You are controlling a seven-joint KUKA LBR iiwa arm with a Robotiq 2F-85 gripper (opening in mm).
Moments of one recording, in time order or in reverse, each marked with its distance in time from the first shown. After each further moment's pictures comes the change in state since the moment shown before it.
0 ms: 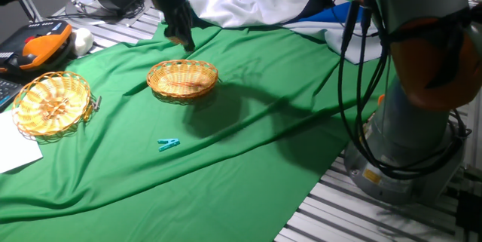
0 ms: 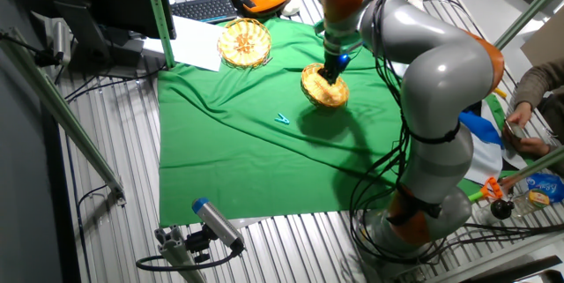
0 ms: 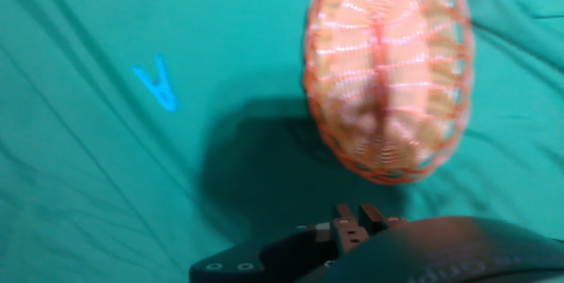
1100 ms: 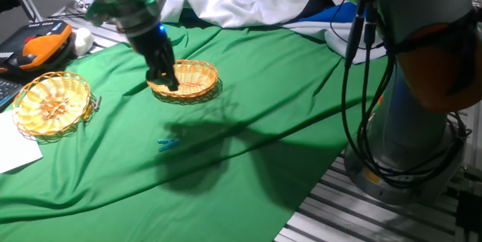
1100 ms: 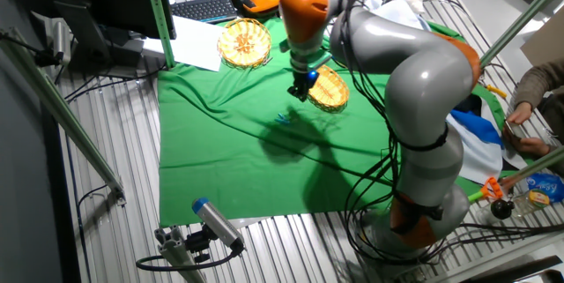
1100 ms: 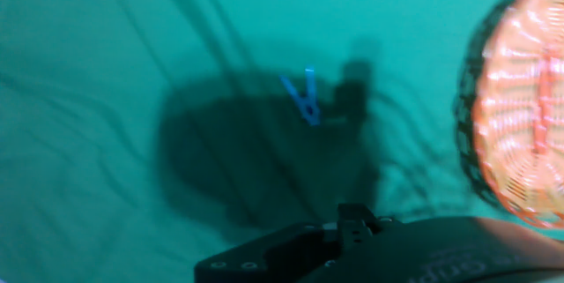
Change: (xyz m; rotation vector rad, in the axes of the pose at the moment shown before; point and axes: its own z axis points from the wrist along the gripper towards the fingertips) arm -0.016 0.114 0.013 0.005 0.024 -0.134
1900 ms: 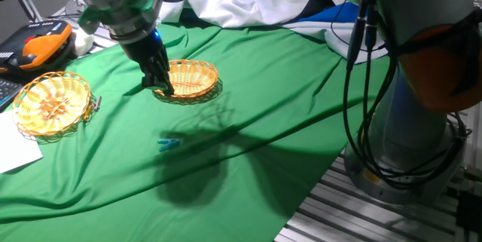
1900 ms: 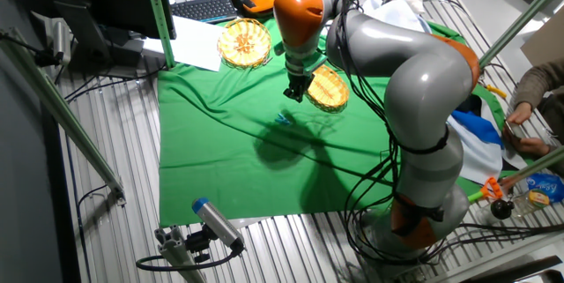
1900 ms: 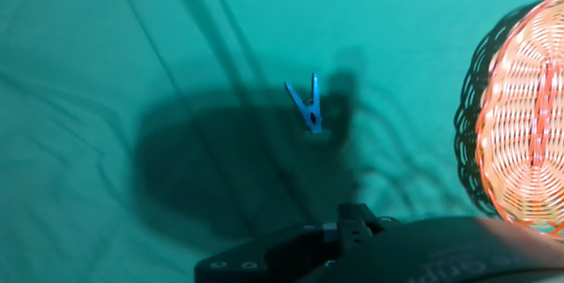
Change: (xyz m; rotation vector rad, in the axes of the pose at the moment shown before) arm -0.001 0.002 0.000 0.035 -0.026 -0.013
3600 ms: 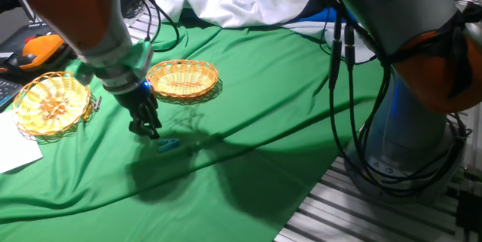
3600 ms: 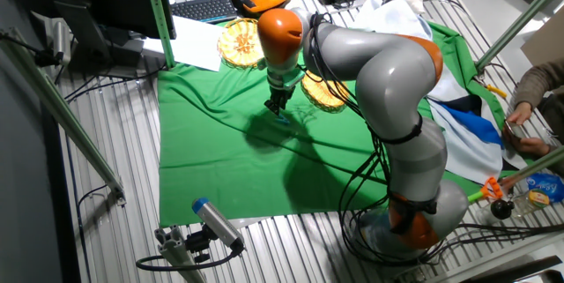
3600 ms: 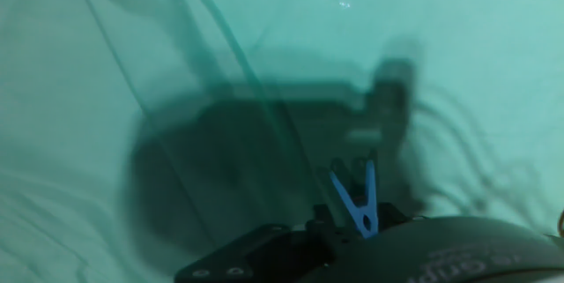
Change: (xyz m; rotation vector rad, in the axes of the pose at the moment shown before) arm -0.069 0.026 0.102 -0.039 -0.031 -0.009
